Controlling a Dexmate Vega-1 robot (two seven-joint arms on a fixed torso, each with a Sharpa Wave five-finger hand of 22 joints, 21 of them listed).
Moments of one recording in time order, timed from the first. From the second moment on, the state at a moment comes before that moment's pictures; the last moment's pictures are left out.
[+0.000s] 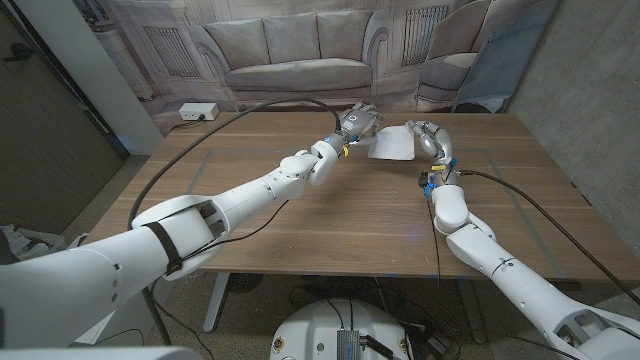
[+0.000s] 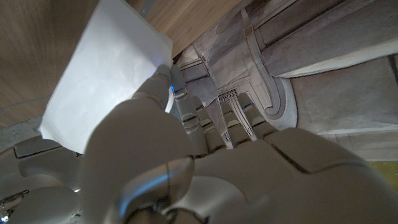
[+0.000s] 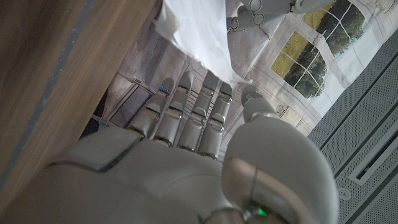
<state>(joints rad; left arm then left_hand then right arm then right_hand) 0.27 0.25 1.05 -1.04 0.87 0.01 0.45 1.02 0.09 0.44 -0.14 0.17 0.94 -0.04 0.77 0.32 0.53 -0.21 0.24 0.25 0.22 -0.04 0.21 0.20 0.02 0.04 0.65 0.20 -0.89 -0.48 -0.45 -1.40 0.17 0.40 -0.55 0.77 0.07 0.38 -0.16 0.22 0.78 -0.12 0.56 0.30 0.78 -0.12 0.52 0.32 0.59 -0.06 0.29 0.28 0.27 0.04 0.43 0.26</state>
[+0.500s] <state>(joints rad) 0.29 0.25 1.04 -1.05 0.86 0.04 0.45 1.01 0.08 0.45 -0.14 0.17 0.94 -0.02 0.77 0.32 0.54 -0.21 0.24 0.25 0.22 -0.04 0.21 0.20 0.02 0.04 0.65 0.20 -0.89 -0.49 -0.45 -1.40 0.18 0.42 -0.55 0.78 0.08 0.39 -0.16 0.23 0.77 -0.11 0.58 0.30 0.77 -0.11 0.53 0.34 0.61 -0.06 0.29 0.29 0.27 0.05 0.44 0.26</state>
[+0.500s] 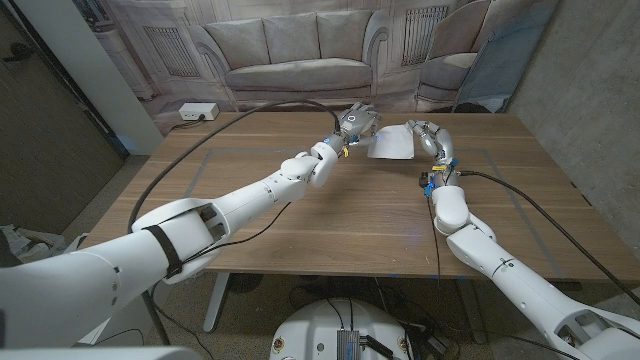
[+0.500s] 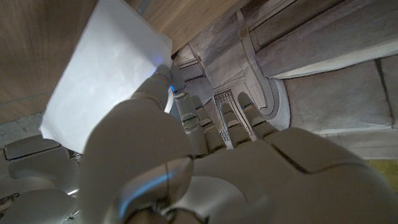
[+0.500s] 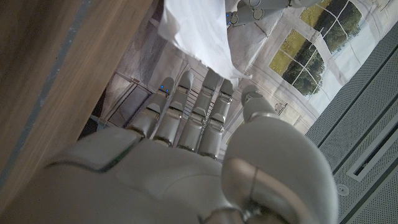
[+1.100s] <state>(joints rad) 0.30 0.25 1.04 -1.07 0.86 0.05 0.45 1.00 0.08 0.47 -0.14 0.17 0.94 -0.02 0.77 0.32 0.54 -0.21 0.24 0.25 0.22 -0.04 0.21 0.20 0.02 0.04 0.66 0.20 -0.90 -0.49 -0.46 -1.42 0.16 0.40 -0.58 0.93 0.10 0.42 -0.18 0.24 0.83 -0.13 0.64 0.29 0.83 -0.15 0.57 0.36 0.66 -0.06 0.30 0.31 0.27 0.03 0.47 0.27</state>
